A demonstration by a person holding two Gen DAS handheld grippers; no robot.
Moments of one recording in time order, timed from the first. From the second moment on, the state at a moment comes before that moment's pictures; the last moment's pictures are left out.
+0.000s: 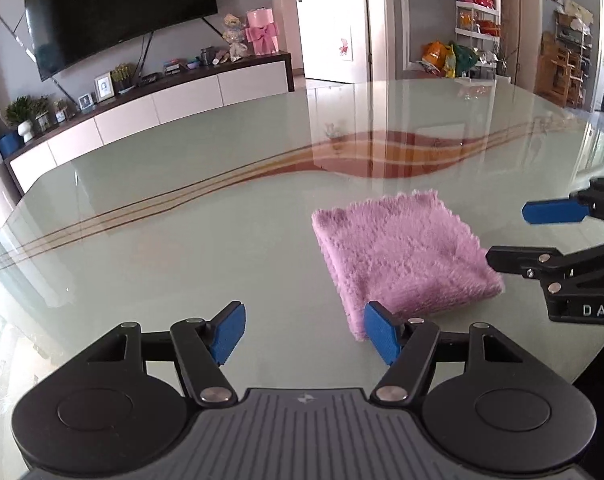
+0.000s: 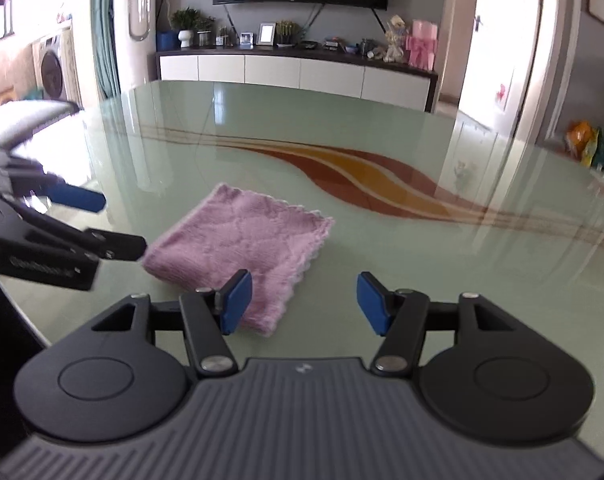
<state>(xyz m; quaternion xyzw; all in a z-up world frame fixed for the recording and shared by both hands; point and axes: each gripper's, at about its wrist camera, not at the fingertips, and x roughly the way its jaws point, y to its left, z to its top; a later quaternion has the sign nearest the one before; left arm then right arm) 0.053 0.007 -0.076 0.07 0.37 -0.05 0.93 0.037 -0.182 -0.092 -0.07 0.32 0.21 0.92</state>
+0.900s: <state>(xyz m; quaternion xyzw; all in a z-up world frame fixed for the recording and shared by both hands) -0.004 -0.001 -0.040 0.04 0.41 -0.01 0.91 -0.007 -0.184 -0.041 -0.02 0.32 0.20 0.93</state>
